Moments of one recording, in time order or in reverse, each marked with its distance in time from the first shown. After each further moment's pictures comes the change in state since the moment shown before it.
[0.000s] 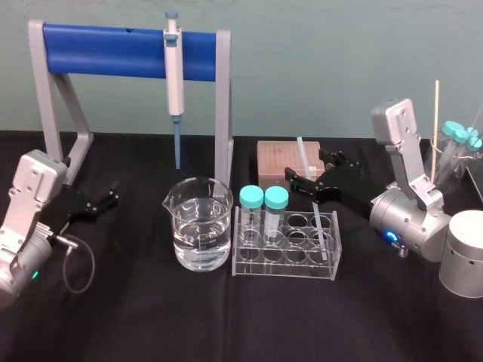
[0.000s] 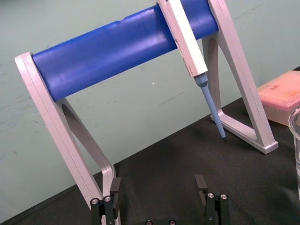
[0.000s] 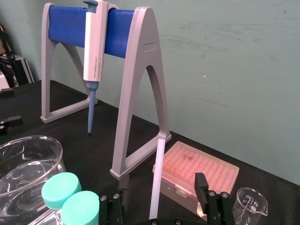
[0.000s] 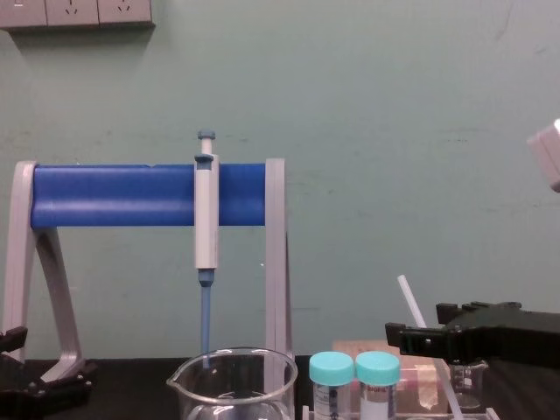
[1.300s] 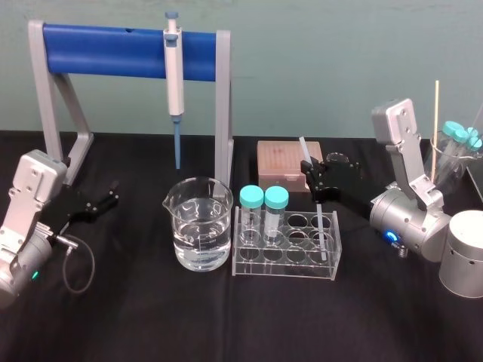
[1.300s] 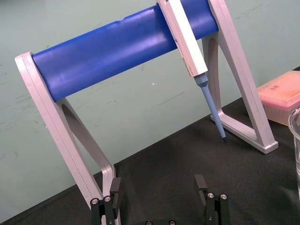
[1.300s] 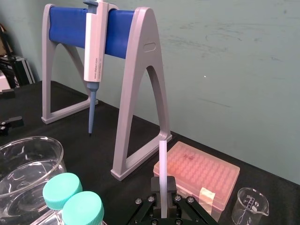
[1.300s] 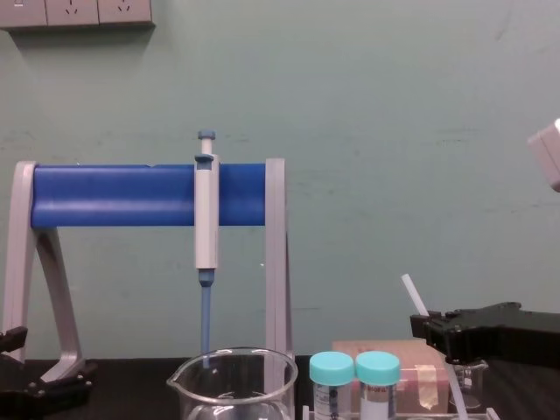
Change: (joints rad) left arm 0.000 0.000 0.000 0.000 0.000 0.000 0.000; right arm 0.000 0.000 0.000 0.000 0.005 0.001 0.001
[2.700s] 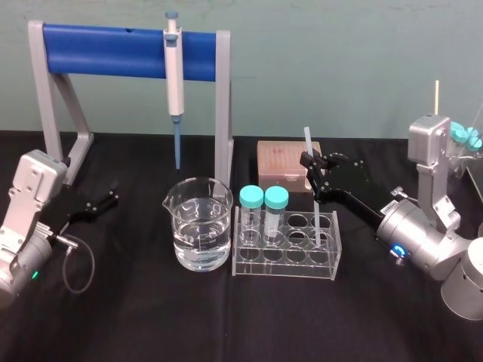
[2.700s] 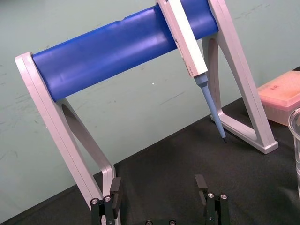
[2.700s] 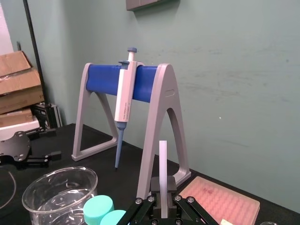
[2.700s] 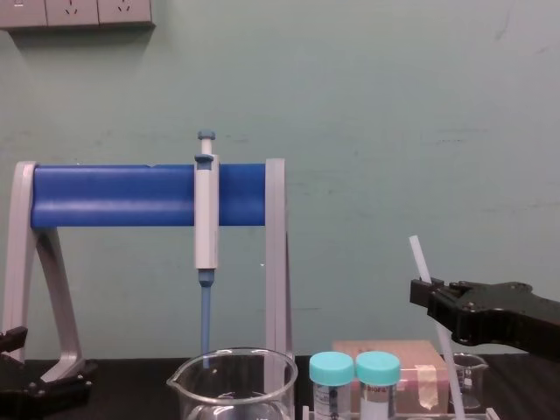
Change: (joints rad) left arm 0.000 0.000 0.000 0.000 0.000 0.000 0.000; right arm -0.077 -0.010 0.050 0.005 0.086 -0.260 0.112
